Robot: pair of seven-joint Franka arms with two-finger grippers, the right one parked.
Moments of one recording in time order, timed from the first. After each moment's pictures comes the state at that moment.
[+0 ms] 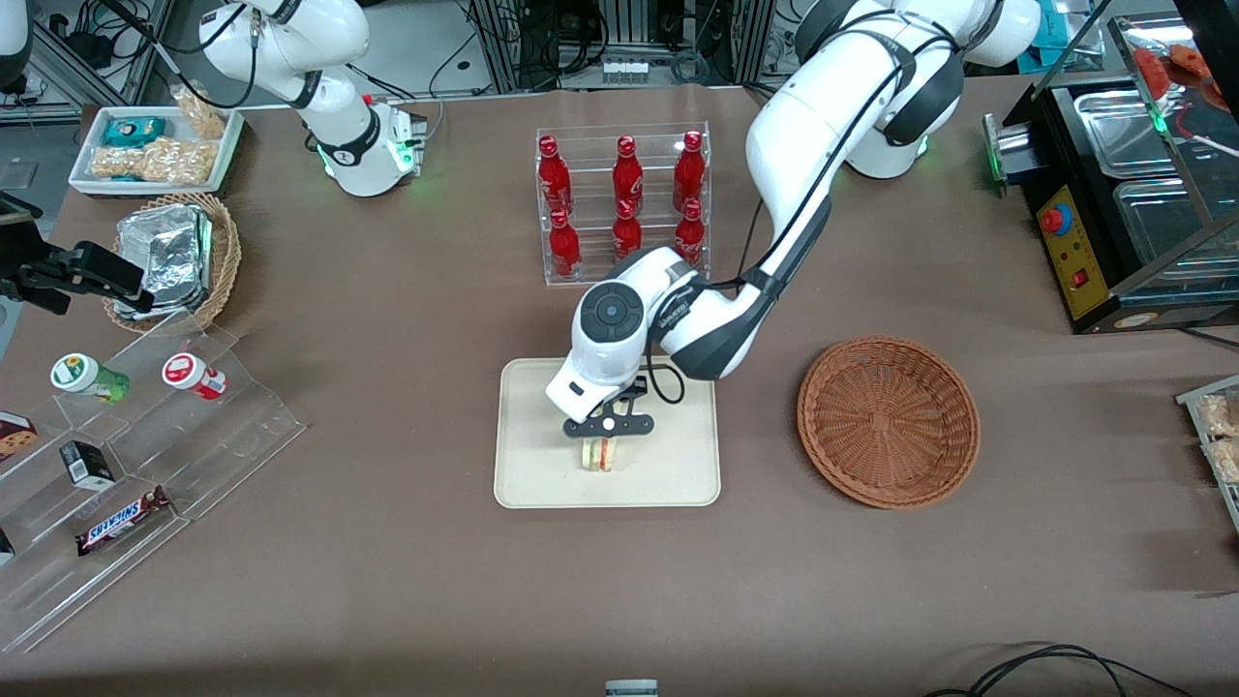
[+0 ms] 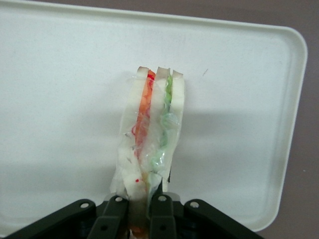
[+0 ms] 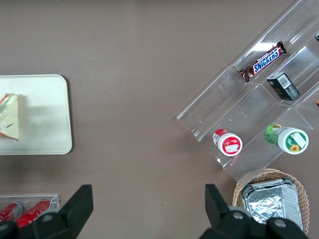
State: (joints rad) arm -0.63 0.96 -0.23 -1.08 0.12 2.08 -0.88
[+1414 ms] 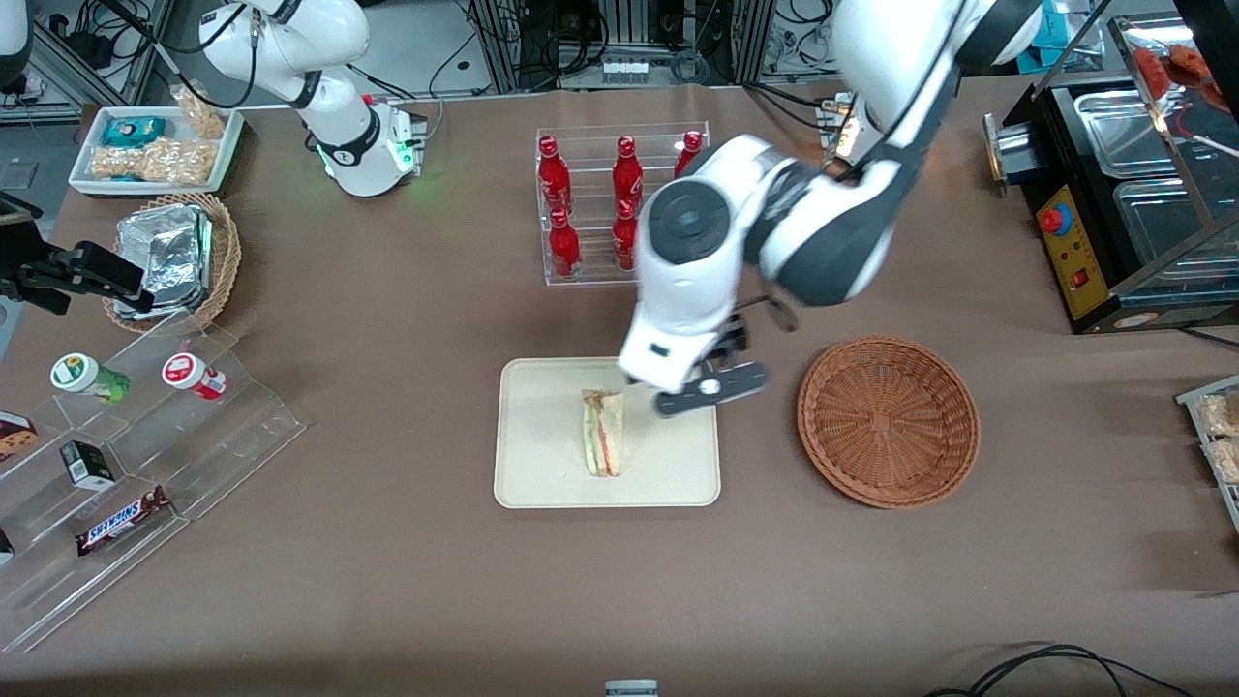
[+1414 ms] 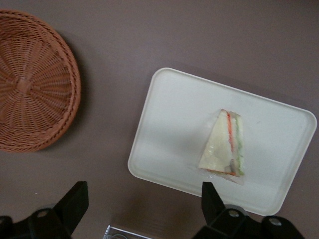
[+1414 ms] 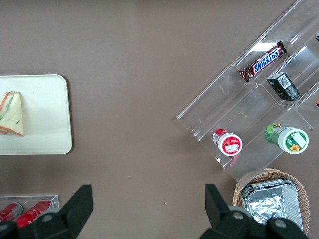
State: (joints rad) arm -0.52 0.59 -0.17 -1.11 0.13 1.65 -0.99
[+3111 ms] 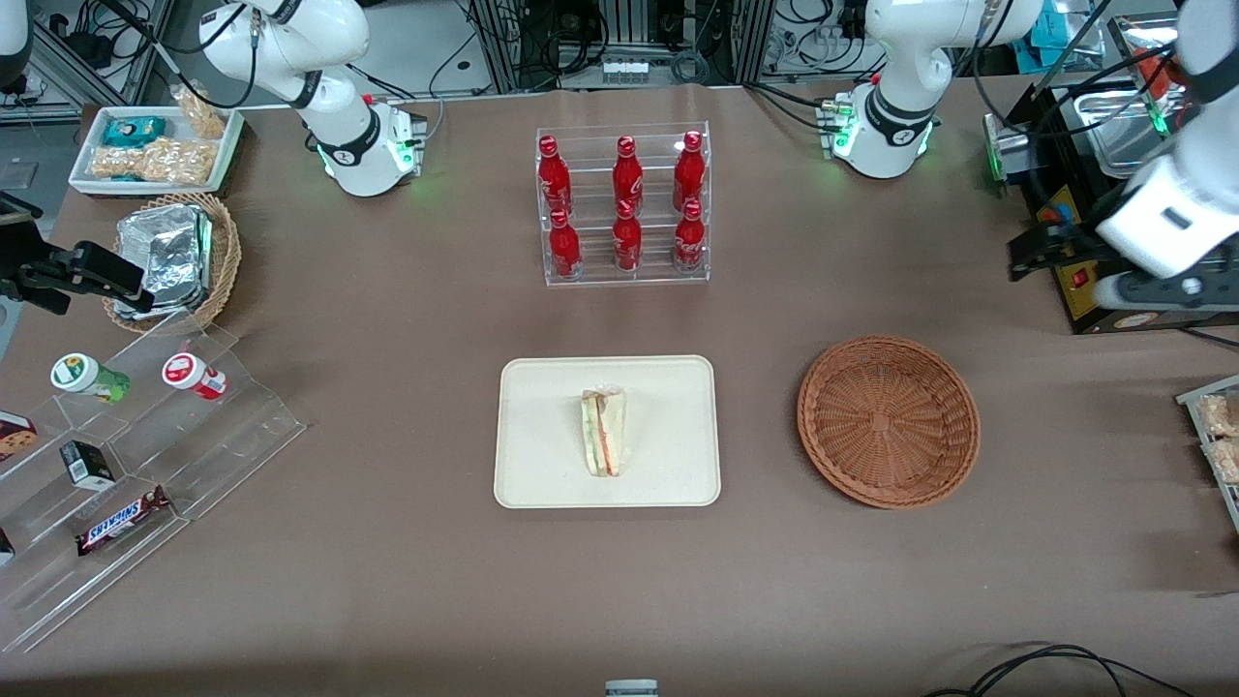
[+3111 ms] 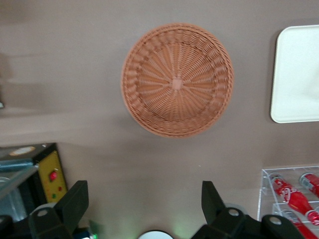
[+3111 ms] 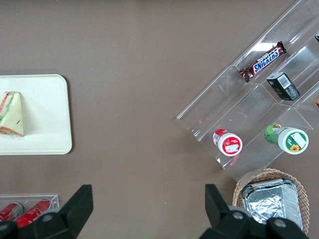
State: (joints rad) arm -0.01 -0.03 -0.02 -1.64 0.00 1.53 0.02
